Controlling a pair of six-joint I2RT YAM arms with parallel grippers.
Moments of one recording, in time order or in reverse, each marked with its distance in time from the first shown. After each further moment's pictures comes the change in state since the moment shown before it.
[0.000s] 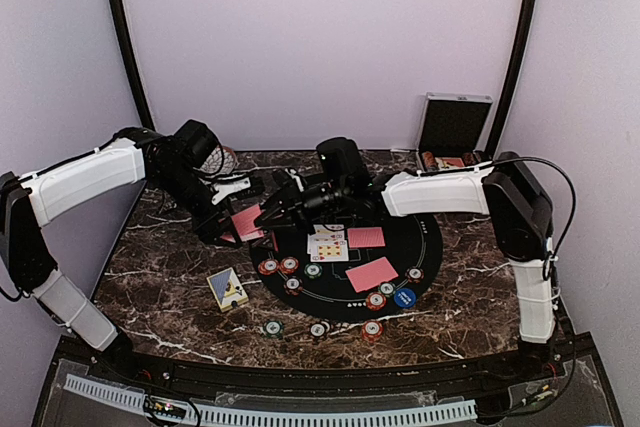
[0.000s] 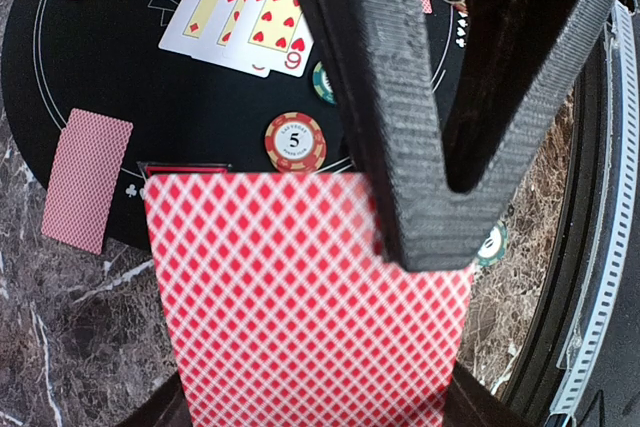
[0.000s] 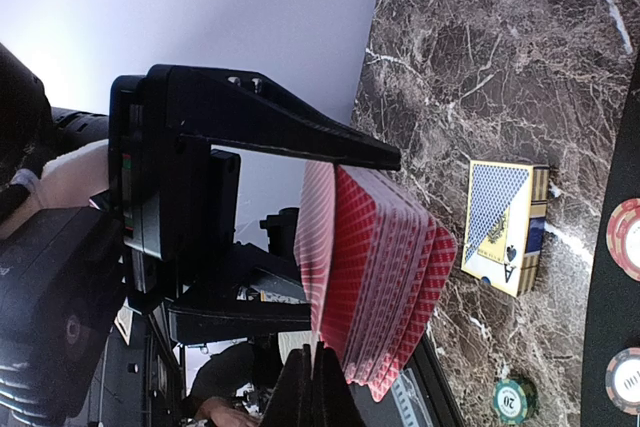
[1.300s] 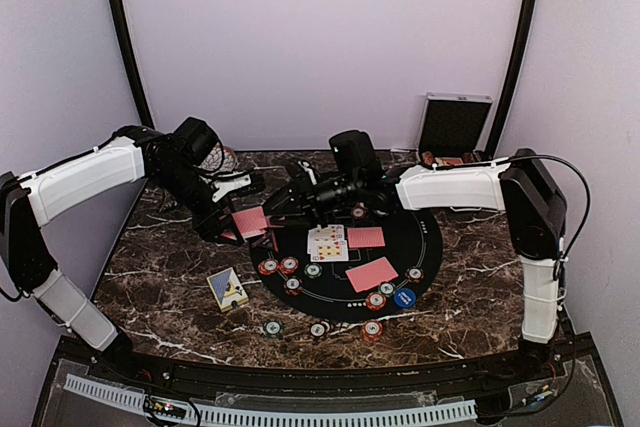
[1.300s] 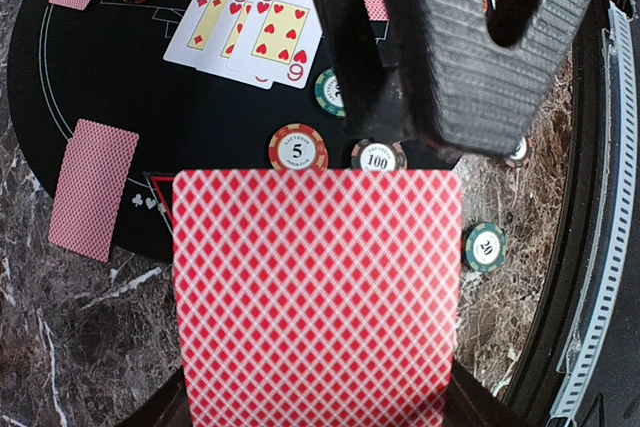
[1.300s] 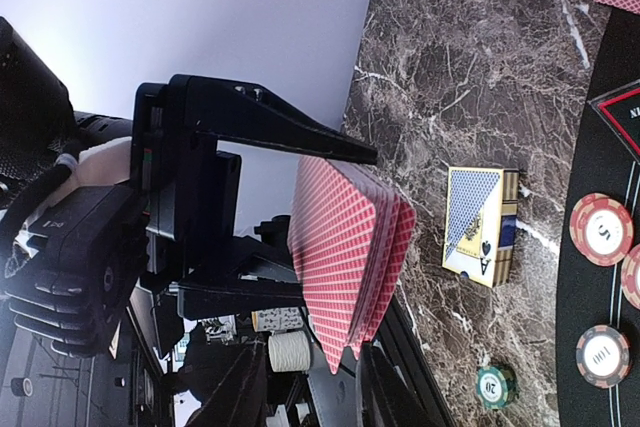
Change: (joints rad) left arm 0.000 0.000 0.013 0.005 0.008 -0.001; right arm -0.037 -0.076 -0.054 -0.055 0.023 -0.052
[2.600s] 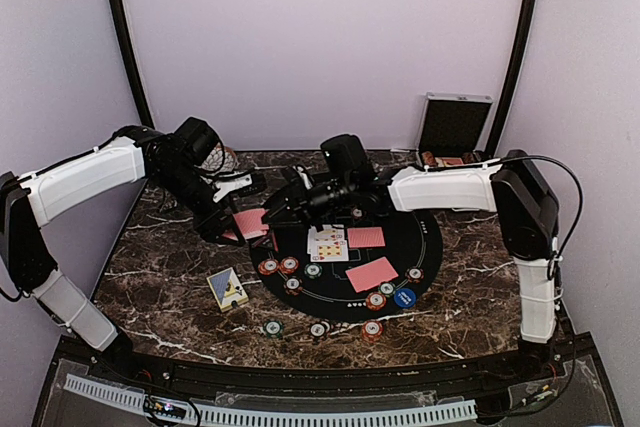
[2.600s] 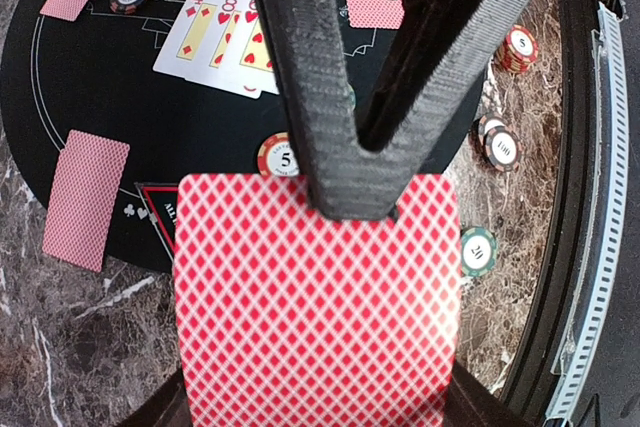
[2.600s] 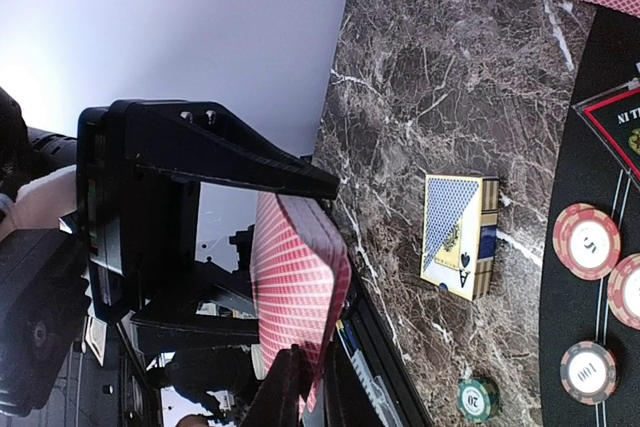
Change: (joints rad) left arm 0.000 0.000 0.001 0.000 0.021 -0.005; right arm 0.013 0.044 0.048 -0.056 0.043 -0.039
